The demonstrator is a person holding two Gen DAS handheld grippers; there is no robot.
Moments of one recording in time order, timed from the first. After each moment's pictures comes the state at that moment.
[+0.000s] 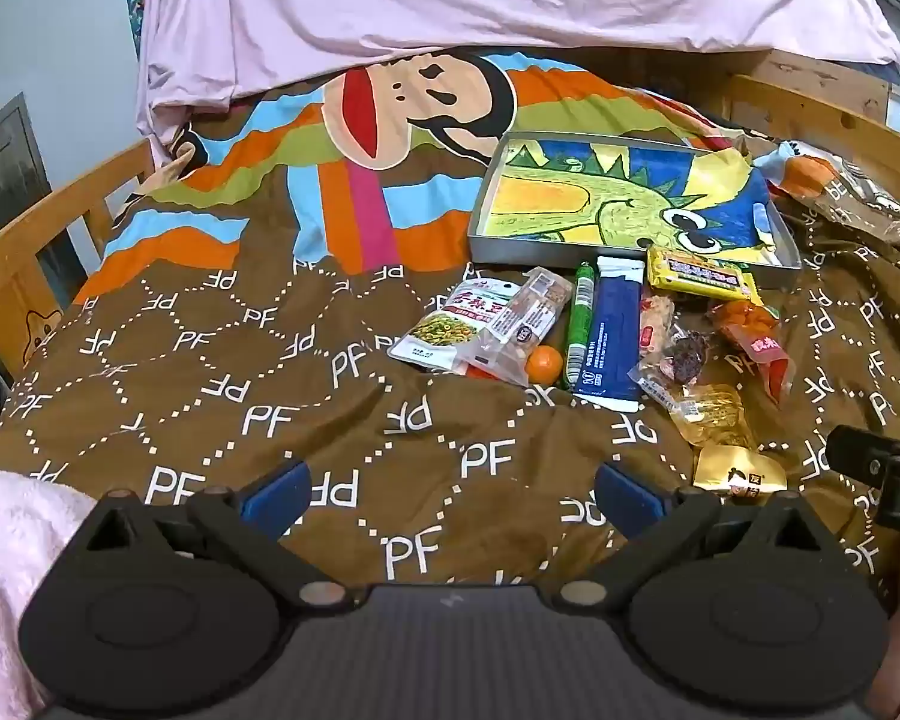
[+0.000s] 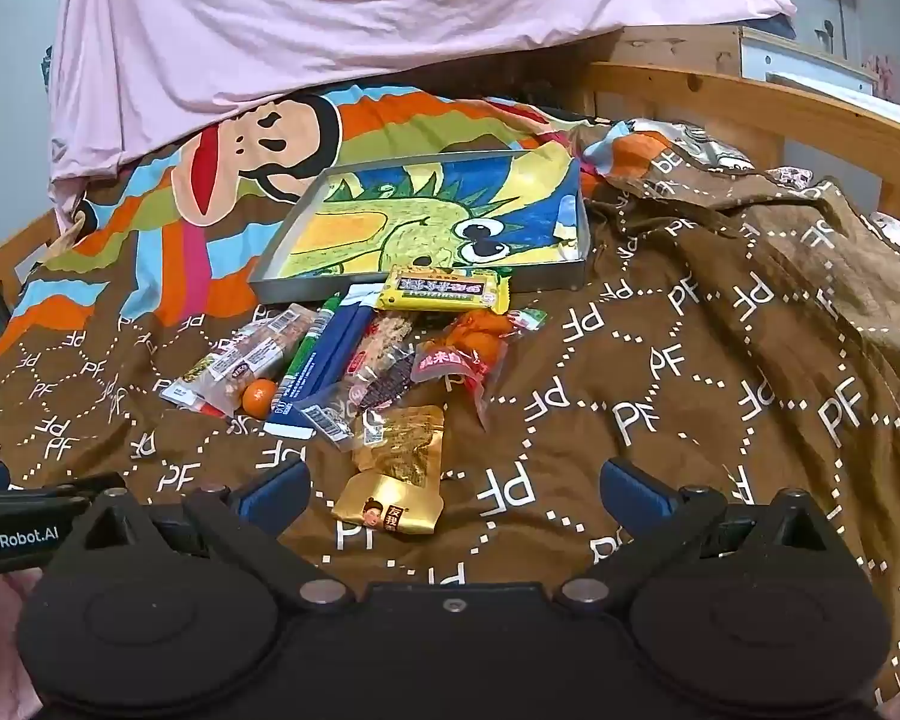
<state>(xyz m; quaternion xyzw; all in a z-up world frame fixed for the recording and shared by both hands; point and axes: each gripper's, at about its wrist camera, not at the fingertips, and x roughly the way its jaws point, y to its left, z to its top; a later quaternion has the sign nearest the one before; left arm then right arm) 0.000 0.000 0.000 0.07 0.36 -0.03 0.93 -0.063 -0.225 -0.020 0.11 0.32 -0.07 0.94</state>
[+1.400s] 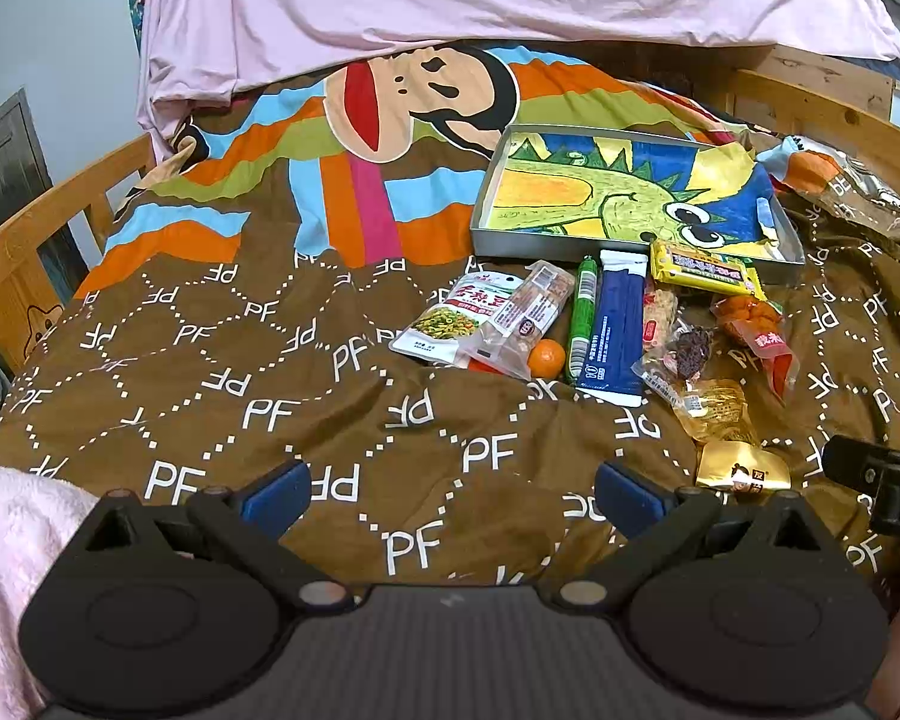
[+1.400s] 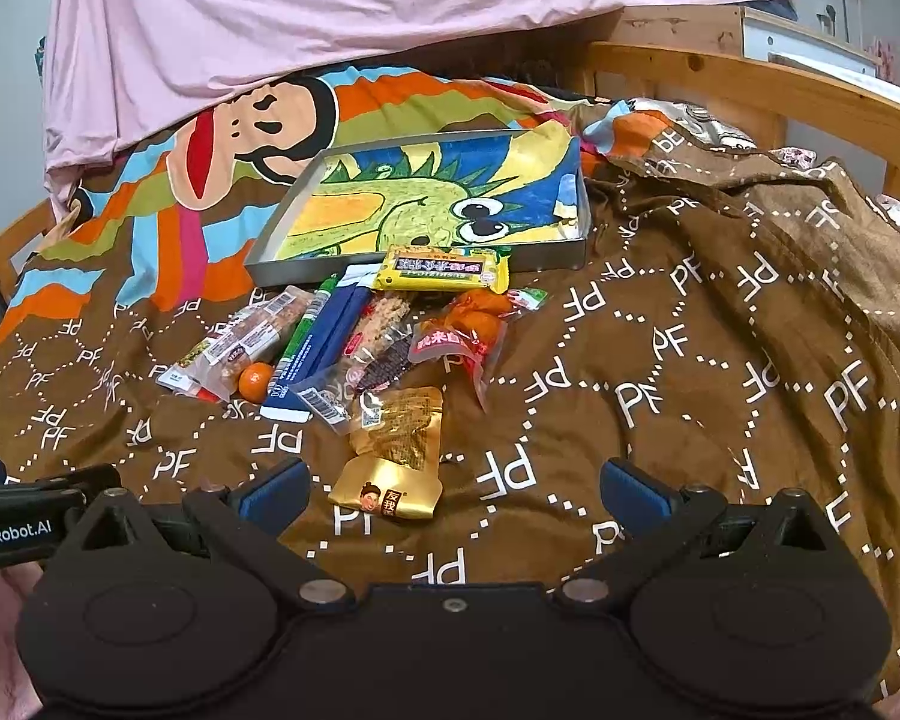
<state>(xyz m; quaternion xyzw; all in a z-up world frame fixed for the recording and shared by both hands) 0.001 0.000 0.000 0.08 0.36 -0.03 0.93 -0.060 -0.226 -0.023 0.12 0.34 -0.07 0.93</state>
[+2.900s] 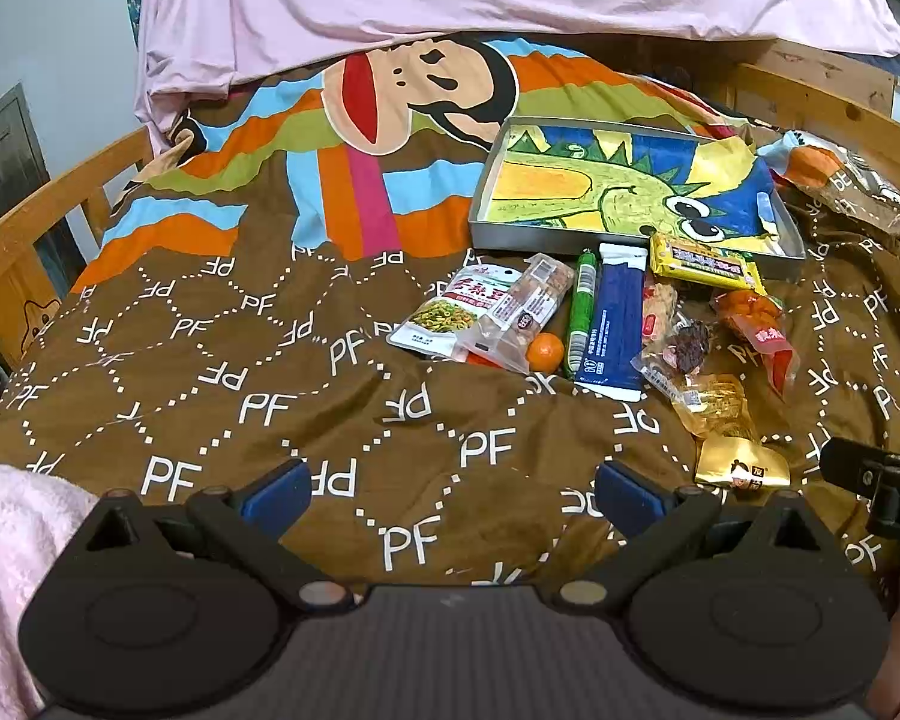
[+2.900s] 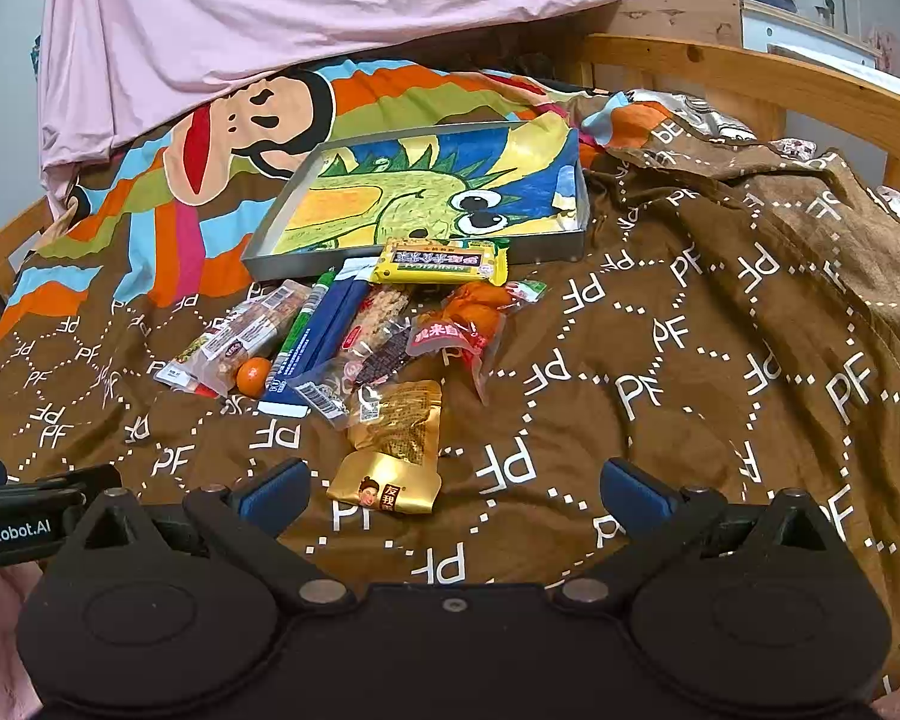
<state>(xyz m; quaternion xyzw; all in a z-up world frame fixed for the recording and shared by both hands) -0.001 0.003 -0.015 0.07 0.37 -0.03 0.93 -0.058 -0.226 -0.024 0.12 0.34 -0.07 0.93</state>
